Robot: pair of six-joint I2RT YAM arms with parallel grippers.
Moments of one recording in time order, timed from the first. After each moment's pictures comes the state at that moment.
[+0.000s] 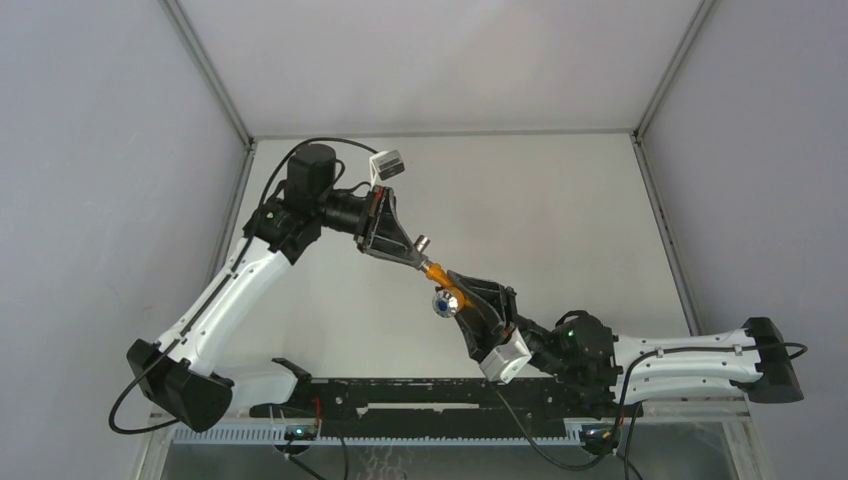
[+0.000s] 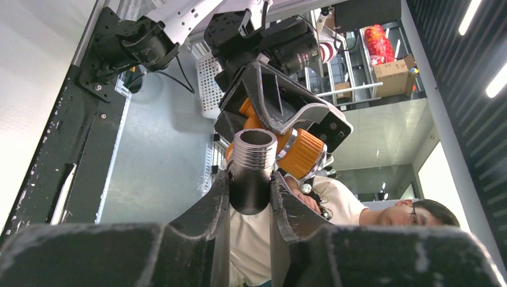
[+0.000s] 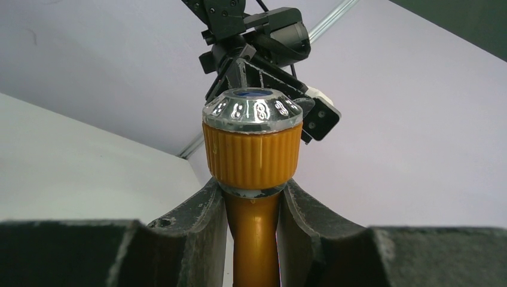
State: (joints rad) left arm -0.49 1.23 1.28 -0.46 1.32 -0.85; right arm 1.51 0.77 0.50 0.69 0.26 -1.06
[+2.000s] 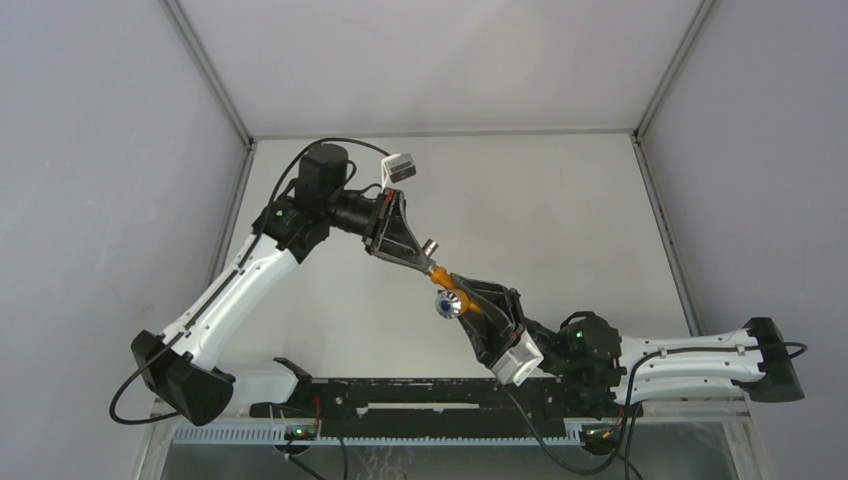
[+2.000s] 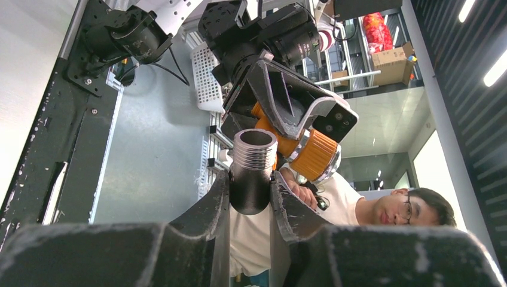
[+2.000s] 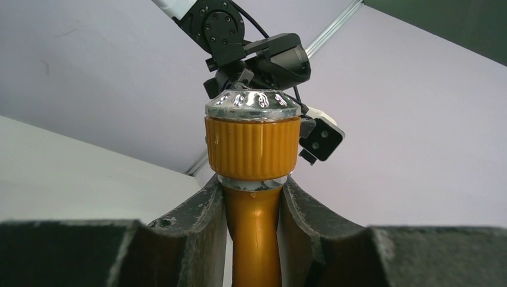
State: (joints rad) left arm -0.55 1.26 1.31 -0.46 1.31 -0.85; right arm 1.52 0.75 0.50 0.72 0.23 -1.03
